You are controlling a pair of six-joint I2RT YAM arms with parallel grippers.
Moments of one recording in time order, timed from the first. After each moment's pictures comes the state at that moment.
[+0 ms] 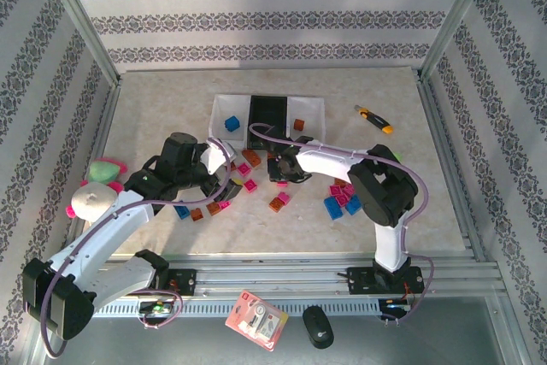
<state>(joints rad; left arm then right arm) -0.44 1.02 0.81 -0.50 0.31 0.32 0.73 1.93 1.27 -0.59 0.07 0.67</state>
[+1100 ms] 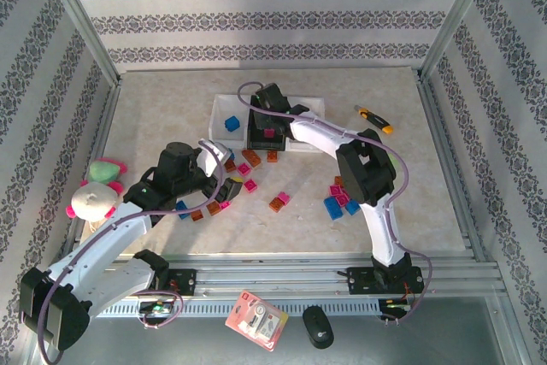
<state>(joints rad) -0.45 0.94 0.68 -0.33 0.26 0.12 0.61 2.18 1.72 -0.33 0.23 0.30</state>
